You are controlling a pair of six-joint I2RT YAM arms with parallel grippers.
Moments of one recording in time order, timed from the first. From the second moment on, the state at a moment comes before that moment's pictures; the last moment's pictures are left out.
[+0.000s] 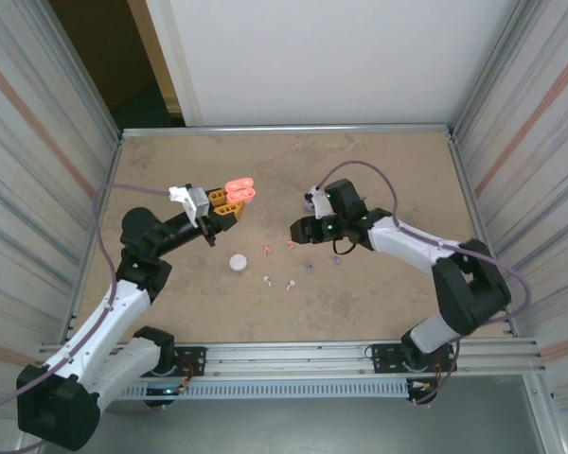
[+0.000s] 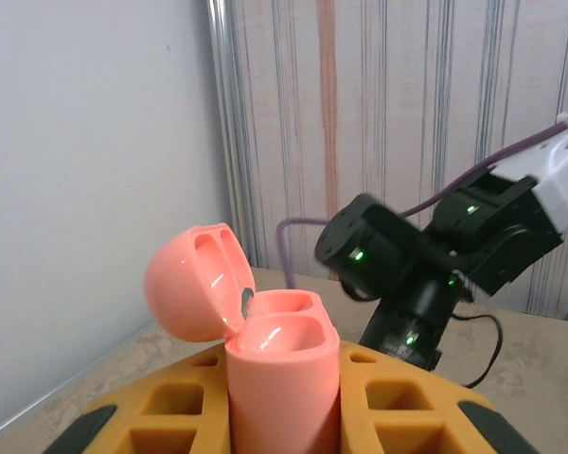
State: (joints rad) left arm -0.33 0.87 0.60 0.47 0.74 -0.03; right arm 0.58 1.57 0.96 -0.22 -0.46 0.40
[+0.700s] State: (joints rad) left arm -0.33 0.87 0.60 0.46 0.74 -0.03; right arm 0.71 1.96 1.35 -0.44 -0.41 0.30
